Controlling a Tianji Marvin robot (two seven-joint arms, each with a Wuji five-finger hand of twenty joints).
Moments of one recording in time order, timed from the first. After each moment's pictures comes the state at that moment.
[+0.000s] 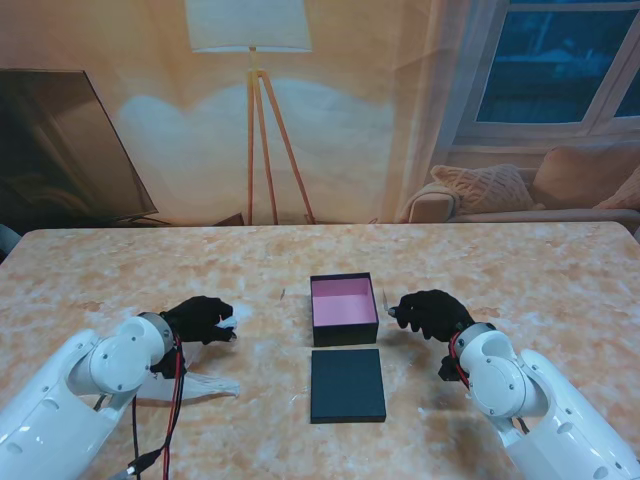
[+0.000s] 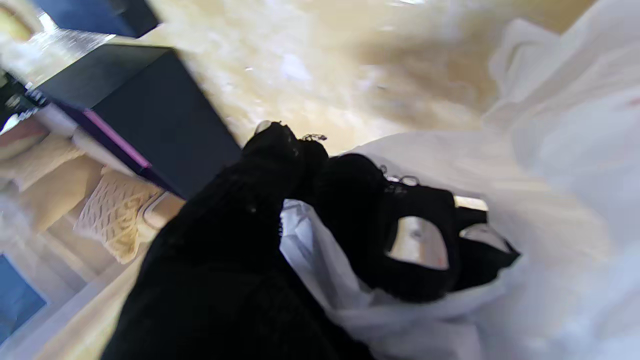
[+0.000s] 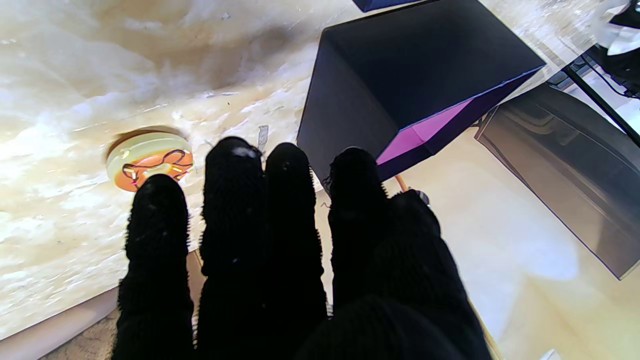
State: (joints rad) left arm 1.48 -1.03 -1.29 -1.53 0.54 0.01 -0.39; right arm -1.52 -1.08 1.21 -1.57 -0.61 0.05 0.10; left_hand 1.01 -0.43 0.44 -0.18 0.80 0.21 0.93 0.82 1.21 0.21 1.09 0.88 1.23 0.25 1.49 0.98 0.77 0.42 1.71 0.90; right_hand 0.99 -0.05 -0.03 -0.07 0.84 -0.09 0.87 0.84 1.06 0.09 0.80 0.72 1.05 0.07 1.06 0.70 0.52 0.32 1.29 0.45
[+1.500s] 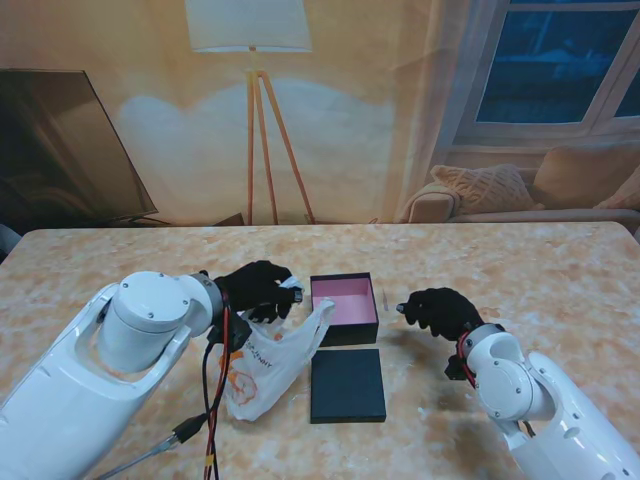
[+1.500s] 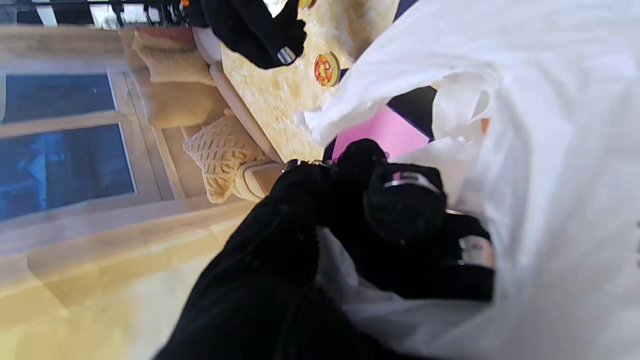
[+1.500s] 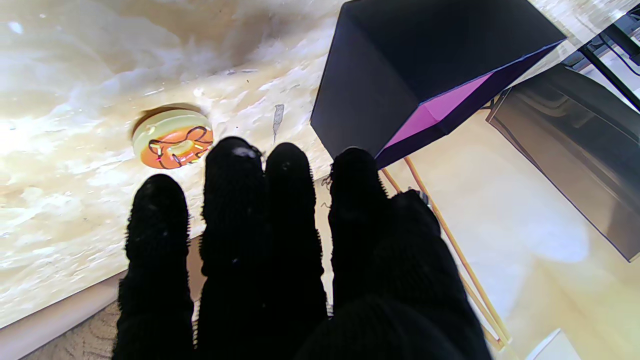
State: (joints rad) left arm 1.37 -1.07 -1.18 -1.91 -0.06 0.73 -0.37; right arm -1.55 -1.08 1.25 -1.58 -0.62 0.05 0.06; left_hand 1.23 -0.20 0.20 -0.10 0.59 0.29 0.85 0.86 0.99 0.26 0.96 0.78 1.19 0.19 1.26 0.97 0.89 0.25 1.81 0.76; right_hand 0.99 -0.05 -0.03 -0.07 0.84 -0.09 0.87 0.84 1.06 0.09 0.80 0.72 1.05 0.07 1.06 0.70 0.52 0.32 1.29 0.45
